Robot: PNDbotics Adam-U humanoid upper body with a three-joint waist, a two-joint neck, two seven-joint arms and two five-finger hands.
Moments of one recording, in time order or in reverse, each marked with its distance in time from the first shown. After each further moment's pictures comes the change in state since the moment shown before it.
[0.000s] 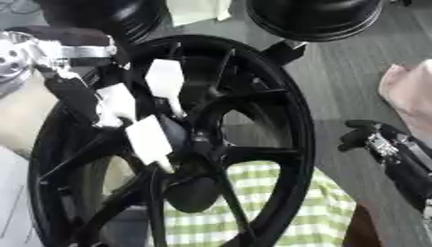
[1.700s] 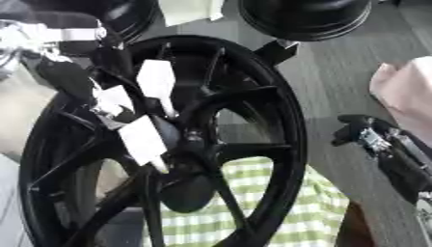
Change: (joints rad) left arm -0.039 -0.039 0.006 0.051 0.024 0.037 0.037; right arm -0.009 -0.008 0.001 -0.006 -0.008 -0.001 0.000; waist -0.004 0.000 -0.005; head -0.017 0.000
